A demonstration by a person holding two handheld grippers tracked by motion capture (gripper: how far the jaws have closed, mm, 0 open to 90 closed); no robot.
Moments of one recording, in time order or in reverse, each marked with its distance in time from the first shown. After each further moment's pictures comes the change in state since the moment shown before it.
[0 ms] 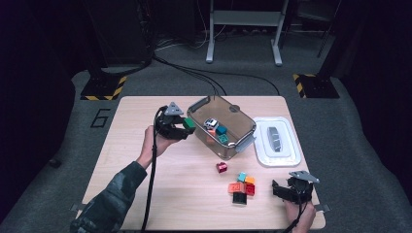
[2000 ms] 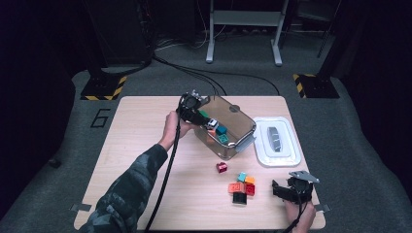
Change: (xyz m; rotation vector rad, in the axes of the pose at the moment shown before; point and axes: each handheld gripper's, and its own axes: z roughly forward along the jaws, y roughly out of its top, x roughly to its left) left arm 0.012 0.045 0.078 0.190 -0.001 -0.062; right arm 0.000 0.000 0.000 -0.001 0.002 -0.004
